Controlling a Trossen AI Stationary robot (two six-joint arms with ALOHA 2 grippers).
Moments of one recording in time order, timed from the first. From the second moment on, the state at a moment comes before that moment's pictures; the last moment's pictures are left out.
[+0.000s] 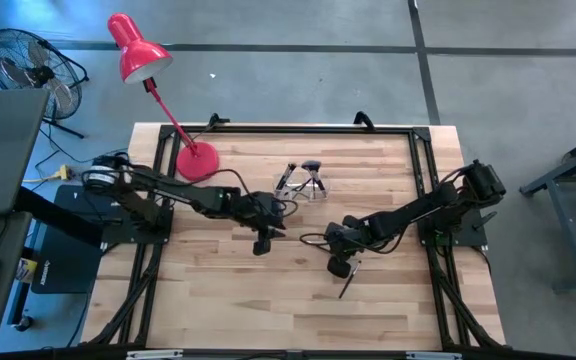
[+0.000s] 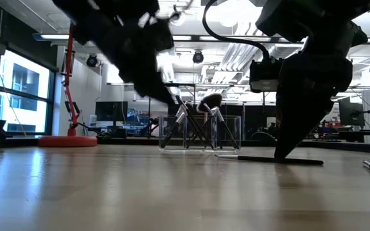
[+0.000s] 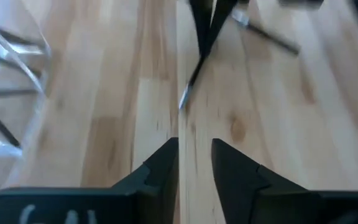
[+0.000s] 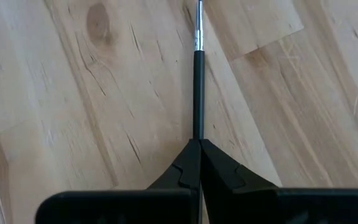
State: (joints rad) left arm -0.05 1.57 0.88 -0.01 0.08 -0.12; right arm 0.26 1.66 0.77 -0.20 0.08 0.69
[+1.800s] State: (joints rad) left arm -0.08 2.03 1.11 0.17 0.10 0.12; right arm 0.26 1.66 0.77 -0.16 0.05 0.64
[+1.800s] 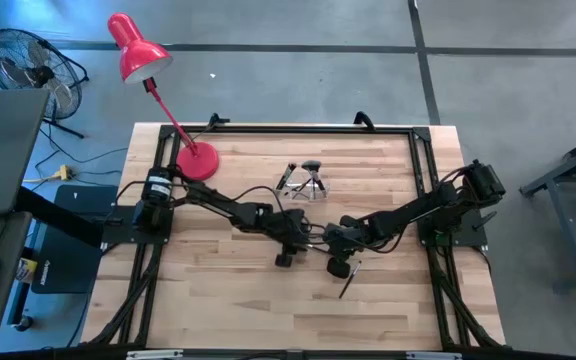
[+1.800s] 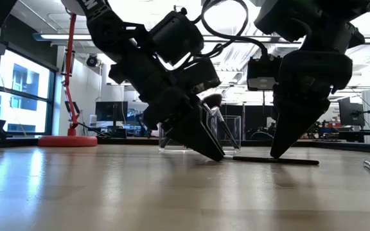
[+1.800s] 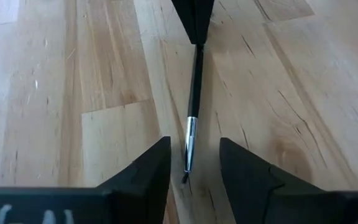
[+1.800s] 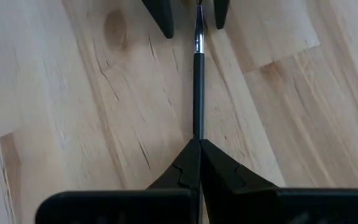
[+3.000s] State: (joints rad) left arm -0.08 1.99 1.35 -0.34 0.02 0.07; right arm 0.25 1.49 0.77 -0.19 0.25 0.51
